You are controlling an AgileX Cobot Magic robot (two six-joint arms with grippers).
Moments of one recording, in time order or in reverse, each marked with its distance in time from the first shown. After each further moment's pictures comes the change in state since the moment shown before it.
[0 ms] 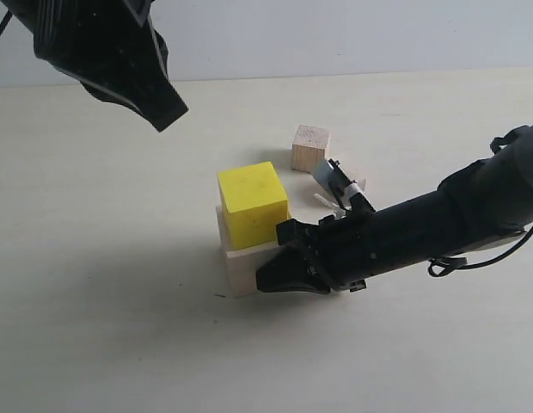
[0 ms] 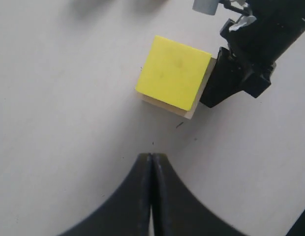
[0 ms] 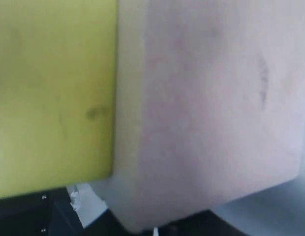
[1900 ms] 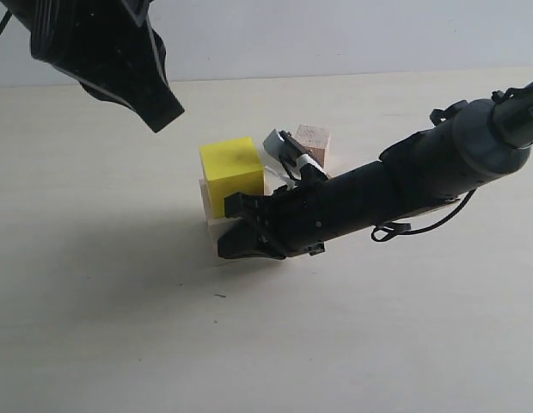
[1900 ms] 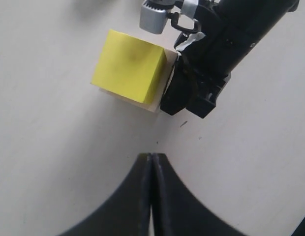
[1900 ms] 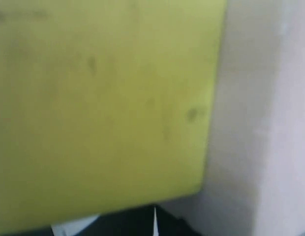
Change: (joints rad) left arm 0.000 -0.002 0.000 0.010 0.000 0.015; right arm 0.111 0.042 -0.205 0.003 -0.134 0.091
